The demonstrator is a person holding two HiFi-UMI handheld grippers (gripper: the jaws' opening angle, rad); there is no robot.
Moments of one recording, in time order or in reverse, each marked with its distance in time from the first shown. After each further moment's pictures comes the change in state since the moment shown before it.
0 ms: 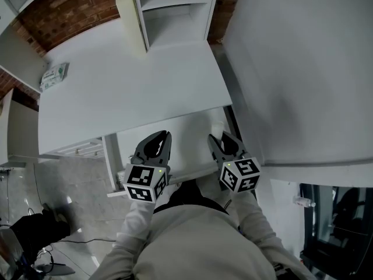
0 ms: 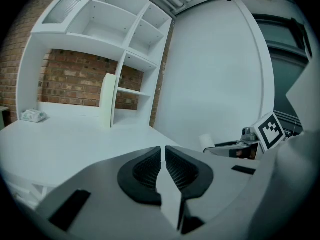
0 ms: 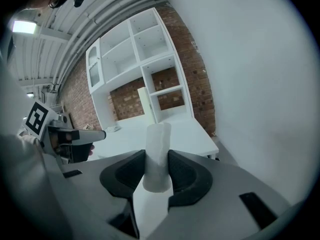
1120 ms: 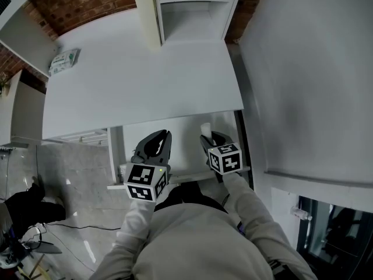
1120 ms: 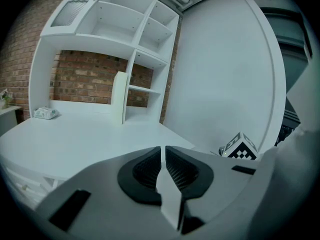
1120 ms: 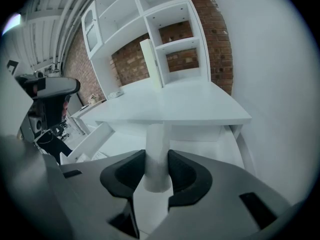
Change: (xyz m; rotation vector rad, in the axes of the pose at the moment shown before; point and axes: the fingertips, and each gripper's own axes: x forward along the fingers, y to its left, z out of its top) left arm -0.003 0.026 -0.011 -0.034 0.030 0.107; right arm 0.090 -0.006 -0.093 -0.093 0.380 0.091
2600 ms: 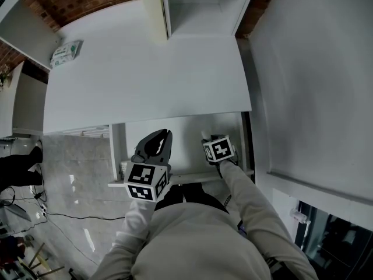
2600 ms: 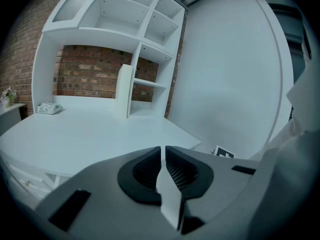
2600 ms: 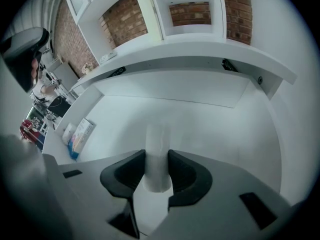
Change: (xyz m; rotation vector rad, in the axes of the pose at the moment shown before) left arm 0.014 0.018 -0.013 -0.026 0.058 0.042; right arm 0.070 -0.027 -0.080 -0.046 0.398 -0.011
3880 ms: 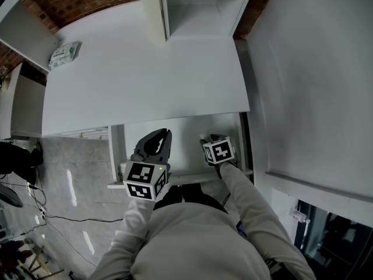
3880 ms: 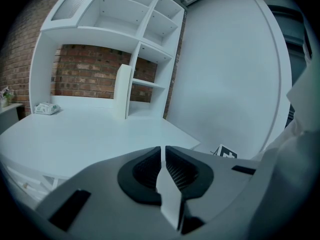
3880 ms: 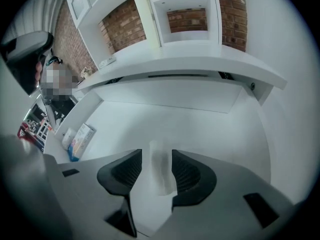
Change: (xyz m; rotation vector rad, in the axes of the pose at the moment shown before) left arm 0.001 0.002 0.003 0.004 -0.005 -0.023; right arm -0.011 0.001 0.007 0.023 -0.052 -0.024
